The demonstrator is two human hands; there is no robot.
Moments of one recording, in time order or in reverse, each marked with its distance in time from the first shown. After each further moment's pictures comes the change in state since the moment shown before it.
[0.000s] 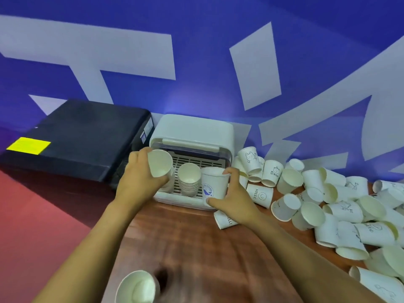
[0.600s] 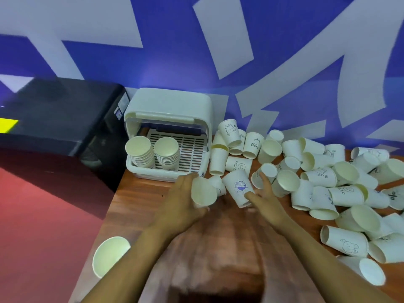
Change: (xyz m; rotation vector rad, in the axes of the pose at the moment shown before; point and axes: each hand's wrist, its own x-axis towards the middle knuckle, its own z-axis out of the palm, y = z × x) left_hand -0.114 0.047 0.110 -0.077 -0.369 0.250; right_hand -0.087 0.116 -0.064 0.301 0.108 0.398
